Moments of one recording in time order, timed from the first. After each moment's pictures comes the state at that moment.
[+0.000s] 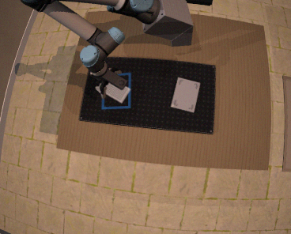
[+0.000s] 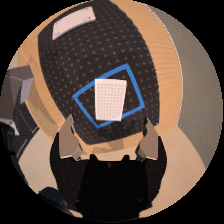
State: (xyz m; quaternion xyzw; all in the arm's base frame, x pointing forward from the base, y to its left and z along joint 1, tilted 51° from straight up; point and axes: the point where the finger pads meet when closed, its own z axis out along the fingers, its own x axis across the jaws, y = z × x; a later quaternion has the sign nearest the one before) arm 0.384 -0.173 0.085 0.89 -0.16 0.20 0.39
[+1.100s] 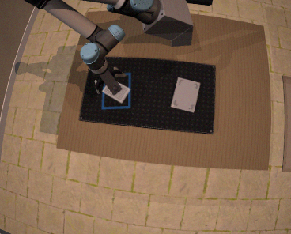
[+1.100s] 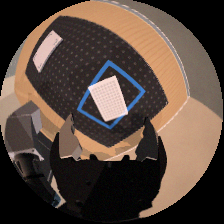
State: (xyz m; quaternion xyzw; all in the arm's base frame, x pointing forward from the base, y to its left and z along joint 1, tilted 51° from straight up) arm 0.382 -0.166 0.091 0.83 -0.35 0.28 0.33
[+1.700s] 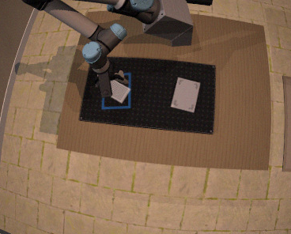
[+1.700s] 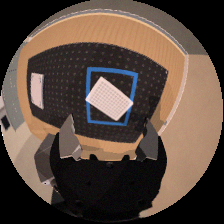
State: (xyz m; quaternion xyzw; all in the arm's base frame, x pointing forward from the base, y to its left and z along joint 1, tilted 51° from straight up) arm 0.382 -0.166 0.091 0.71 -0.55 0.35 0.25
